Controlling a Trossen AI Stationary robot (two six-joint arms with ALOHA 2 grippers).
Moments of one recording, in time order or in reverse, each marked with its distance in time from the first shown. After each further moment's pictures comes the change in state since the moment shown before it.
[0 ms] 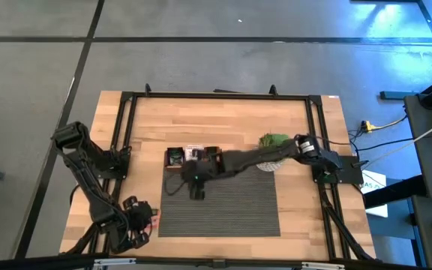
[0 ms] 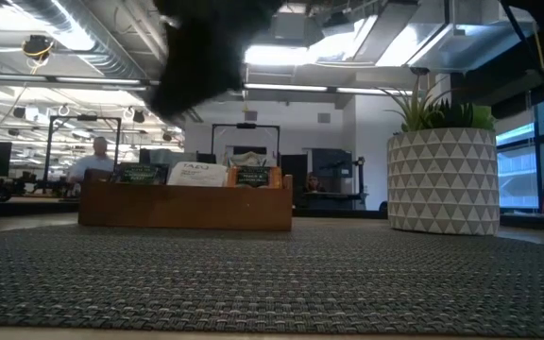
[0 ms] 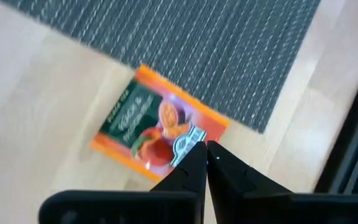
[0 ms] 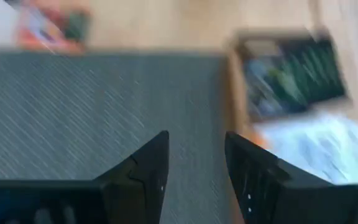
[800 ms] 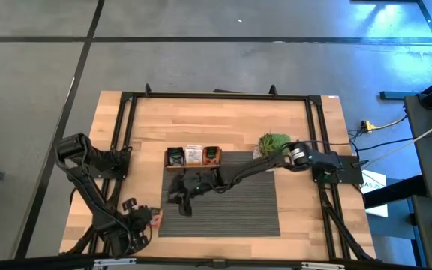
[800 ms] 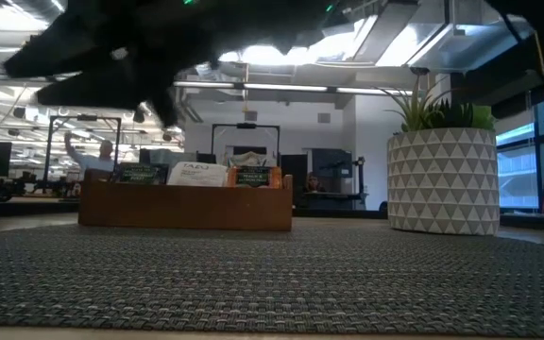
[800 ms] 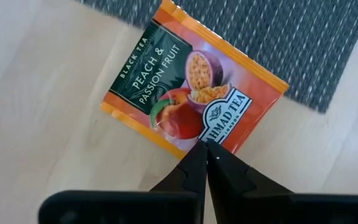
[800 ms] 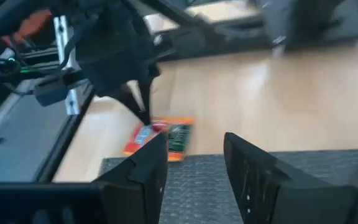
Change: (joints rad) left arm -0.044 0.156 0.003 -0.007 0.016 -0.040; right arm 0.054 0.105 -0.166 0.723 -0.185 0.174
